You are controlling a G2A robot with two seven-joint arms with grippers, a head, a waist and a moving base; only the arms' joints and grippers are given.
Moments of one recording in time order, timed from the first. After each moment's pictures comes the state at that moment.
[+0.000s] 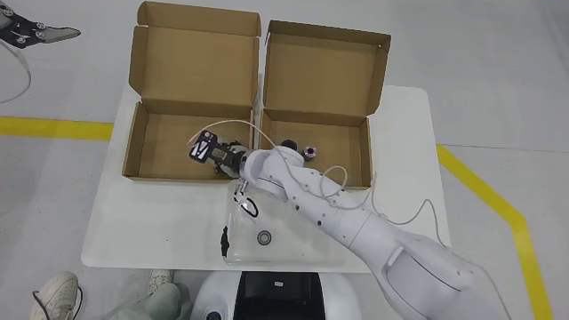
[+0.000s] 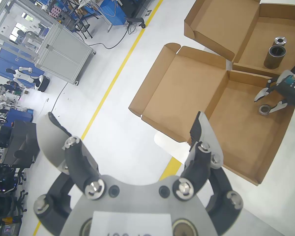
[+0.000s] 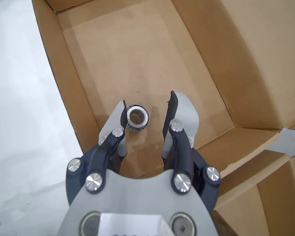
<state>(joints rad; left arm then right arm) 0.47 -0.15 -1.01 -1.52 0.83 -0.88 -0.12 -0.67 -1.71 0.44 -0.94 -1.15 -0.23 0.39</state>
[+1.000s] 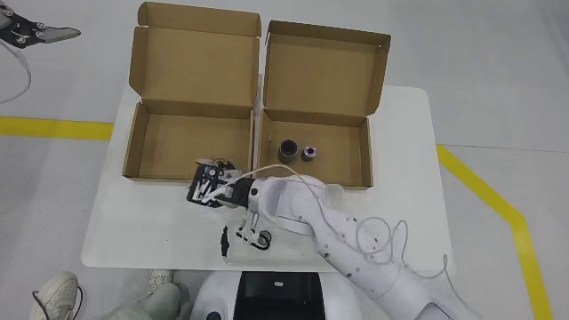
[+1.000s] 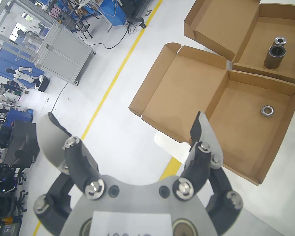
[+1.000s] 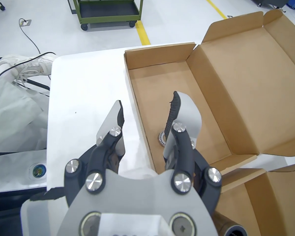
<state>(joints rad) 0.47 -0.15 -1.01 -1.52 0.83 -0.88 -0.12 -1.06 -1.53 0.69 -1.56 -1.40 -0.51 0.38</state>
